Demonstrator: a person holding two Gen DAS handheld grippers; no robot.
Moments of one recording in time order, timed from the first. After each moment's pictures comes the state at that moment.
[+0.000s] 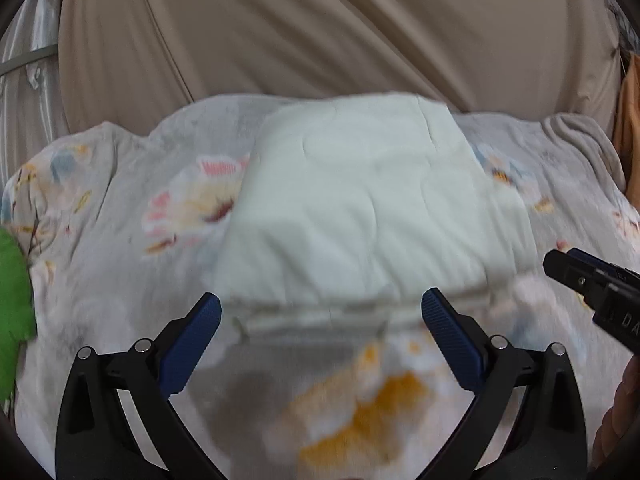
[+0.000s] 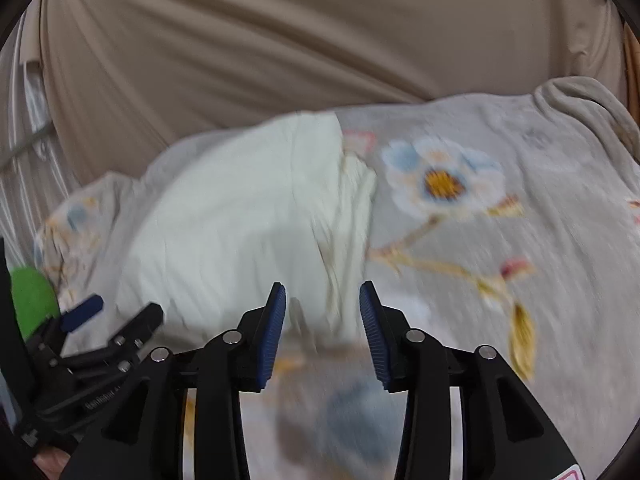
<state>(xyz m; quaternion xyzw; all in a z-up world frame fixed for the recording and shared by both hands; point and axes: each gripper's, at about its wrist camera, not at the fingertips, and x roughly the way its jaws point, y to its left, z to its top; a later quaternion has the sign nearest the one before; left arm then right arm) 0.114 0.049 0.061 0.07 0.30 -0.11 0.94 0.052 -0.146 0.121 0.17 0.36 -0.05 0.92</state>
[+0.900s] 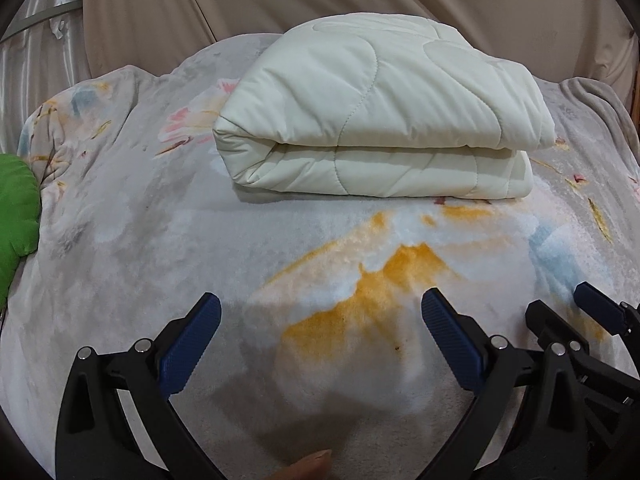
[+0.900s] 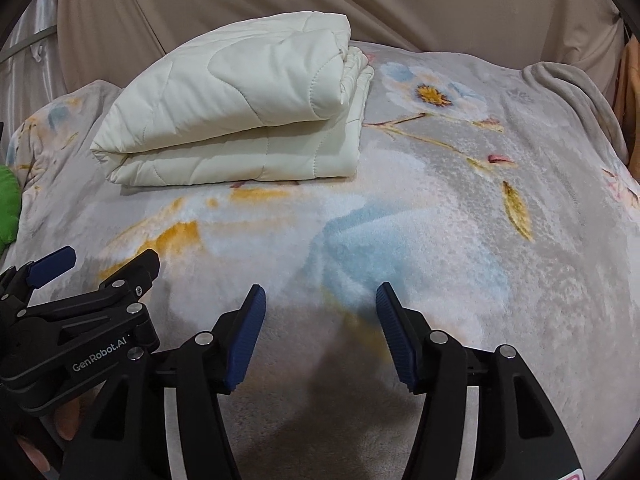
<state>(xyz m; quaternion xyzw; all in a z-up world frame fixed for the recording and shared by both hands) 0.074 0.054 -0.001 0.06 0.36 -0.07 0.93 -0.003 -0.088 0.053 0.09 0.42 -0.08 0.90</state>
